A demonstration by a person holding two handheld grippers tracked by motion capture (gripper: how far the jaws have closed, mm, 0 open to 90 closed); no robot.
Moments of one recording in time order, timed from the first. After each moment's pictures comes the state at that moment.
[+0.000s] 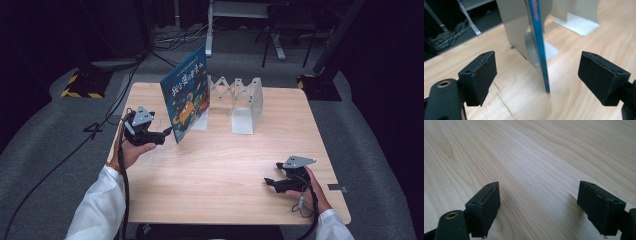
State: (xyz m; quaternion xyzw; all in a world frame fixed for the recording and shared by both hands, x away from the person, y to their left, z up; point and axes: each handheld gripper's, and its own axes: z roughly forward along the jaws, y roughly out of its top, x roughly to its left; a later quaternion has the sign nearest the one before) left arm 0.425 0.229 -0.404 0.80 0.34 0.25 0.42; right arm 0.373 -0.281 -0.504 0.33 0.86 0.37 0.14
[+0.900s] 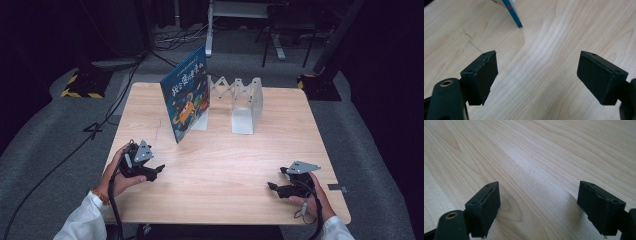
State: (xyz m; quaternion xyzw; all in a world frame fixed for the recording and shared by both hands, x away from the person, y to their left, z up) left arm 0.363 0.235 -0.457 0.88 0.29 0.22 0.30; right arm 0.354 -0.288 -0.504 0.35 0.85 0.37 0.16
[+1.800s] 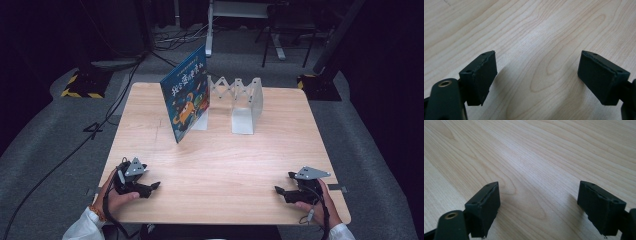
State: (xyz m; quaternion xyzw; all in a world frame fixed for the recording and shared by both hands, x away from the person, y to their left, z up) left arm 0.339 0.263 -0.505 0.86 0.35 0.14 0.35; right arm 0.335 -0.306 -0.504 0.38 0.84 0.36 0.17
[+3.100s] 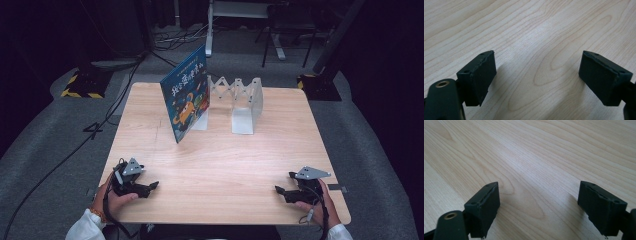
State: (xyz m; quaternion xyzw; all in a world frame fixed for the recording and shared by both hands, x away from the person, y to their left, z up) left arm 0.336 0.265 -0.505 0.85 0.37 0.14 0.34; right arm 0.336 -0.307 -0.504 0.38 0.83 0.36 0.17
